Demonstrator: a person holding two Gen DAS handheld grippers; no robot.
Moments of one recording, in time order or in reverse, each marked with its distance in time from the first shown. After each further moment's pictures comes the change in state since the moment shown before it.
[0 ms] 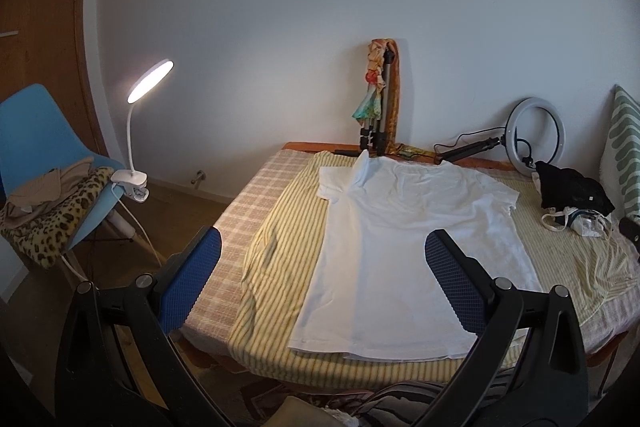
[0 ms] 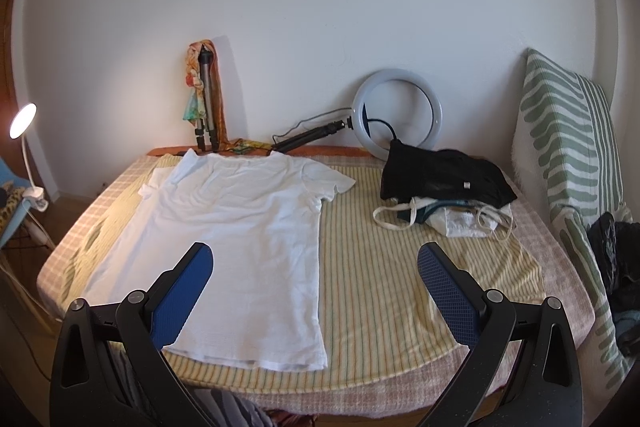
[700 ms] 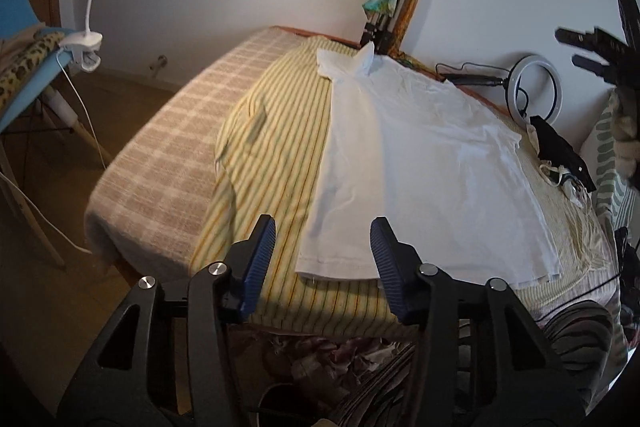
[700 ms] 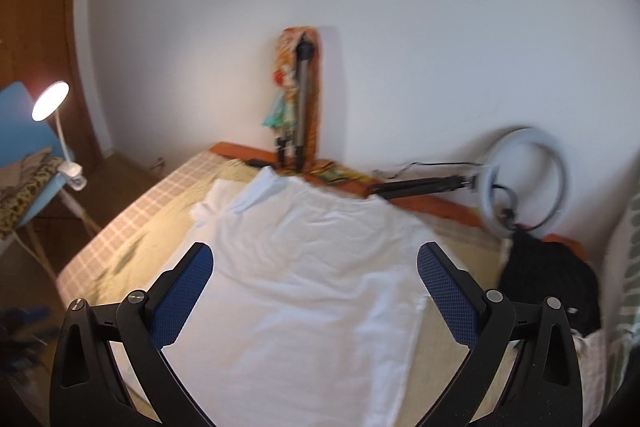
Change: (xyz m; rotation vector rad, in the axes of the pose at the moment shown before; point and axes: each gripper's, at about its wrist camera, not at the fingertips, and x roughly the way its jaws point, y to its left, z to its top) left arm 0.114 0.070 -0.102 -0.164 0.336 -0.231; right arm 0.149 0.094 0.119 -0.212 0.102 0.339
